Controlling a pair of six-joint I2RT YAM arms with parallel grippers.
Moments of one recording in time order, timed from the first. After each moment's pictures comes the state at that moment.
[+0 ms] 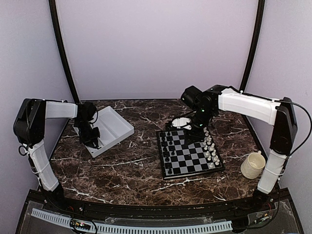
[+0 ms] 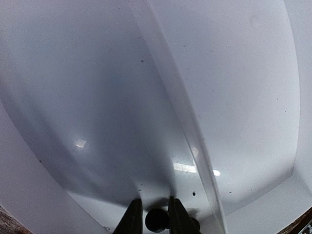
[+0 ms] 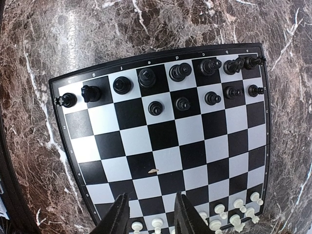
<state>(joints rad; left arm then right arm) -0.18 1.84 1.19 -0.82 0.08 -0.58 0.73 1.80 1.56 -1.08 -0.18 -0.77</state>
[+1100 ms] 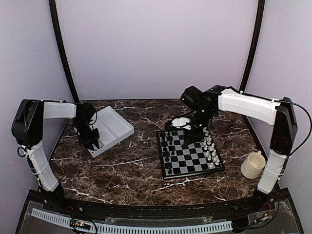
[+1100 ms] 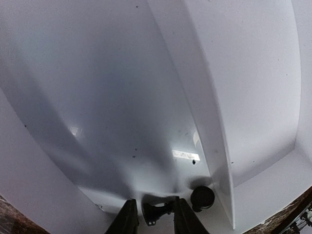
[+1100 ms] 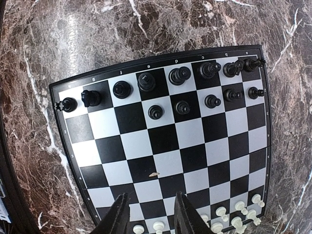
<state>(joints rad) -0.18 1.81 1.18 -0.87 0.14 -0.58 0.73 1.80 1.56 -1.07 -0.19 -0.75</state>
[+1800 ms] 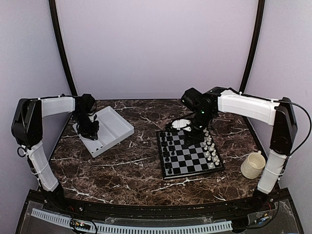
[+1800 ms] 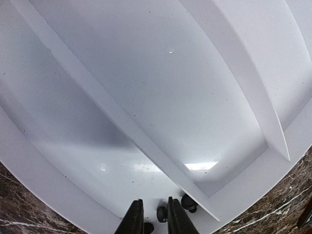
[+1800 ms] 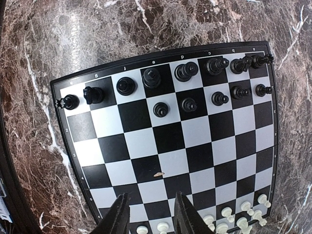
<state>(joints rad) -0.18 1.82 1.30 -0.89 0.07 -0.31 0.73 1.80 1.53 -1.06 -0.20 -0.75</state>
